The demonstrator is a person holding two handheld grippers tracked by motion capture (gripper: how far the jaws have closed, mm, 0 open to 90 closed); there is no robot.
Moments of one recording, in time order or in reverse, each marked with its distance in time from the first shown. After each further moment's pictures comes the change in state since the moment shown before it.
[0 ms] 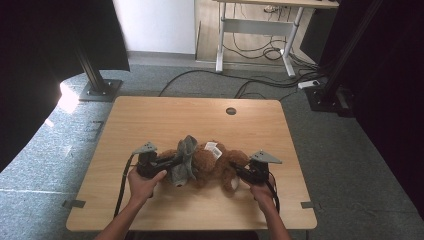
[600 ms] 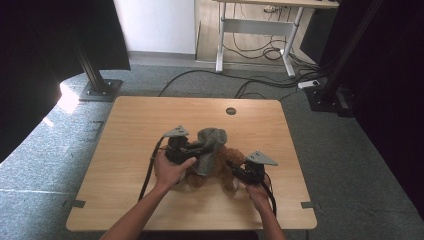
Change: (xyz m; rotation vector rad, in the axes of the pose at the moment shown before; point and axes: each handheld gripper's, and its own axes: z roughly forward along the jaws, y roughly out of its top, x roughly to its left) left arm -0.068 0.061 0.073 0.058 -0.145 0.075; right arm 0.011 0.001 0.009 -0.051 -0.010 -0.028
